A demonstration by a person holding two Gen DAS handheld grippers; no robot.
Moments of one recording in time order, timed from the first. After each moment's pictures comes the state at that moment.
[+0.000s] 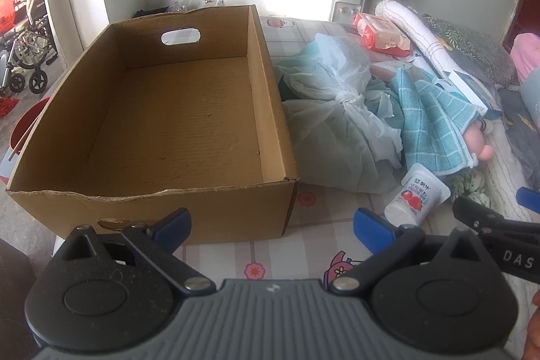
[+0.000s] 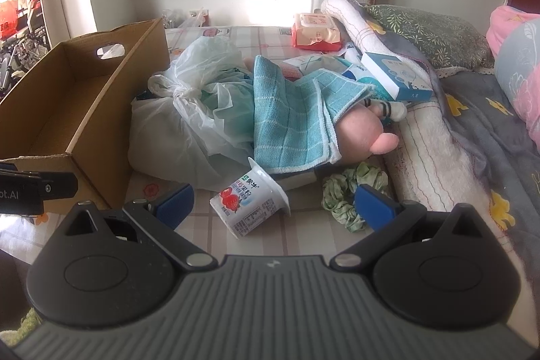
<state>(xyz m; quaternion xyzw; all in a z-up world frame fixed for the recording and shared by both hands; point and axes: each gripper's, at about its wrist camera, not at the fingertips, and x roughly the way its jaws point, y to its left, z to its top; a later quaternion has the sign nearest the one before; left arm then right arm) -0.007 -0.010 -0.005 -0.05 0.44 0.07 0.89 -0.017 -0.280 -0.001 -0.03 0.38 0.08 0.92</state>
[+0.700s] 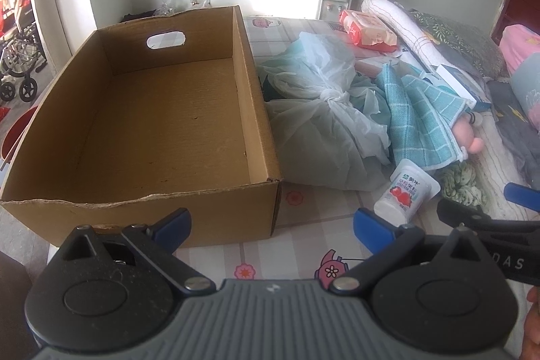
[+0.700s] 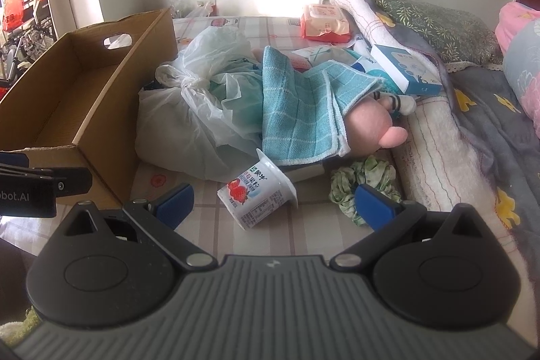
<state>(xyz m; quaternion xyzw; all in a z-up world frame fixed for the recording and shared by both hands) -0.002 -0.019 -0.006 -0.04 0.44 0.05 0.90 -0.015 -0.277 -0.001 -0.04 0.39 0.10 0.91</state>
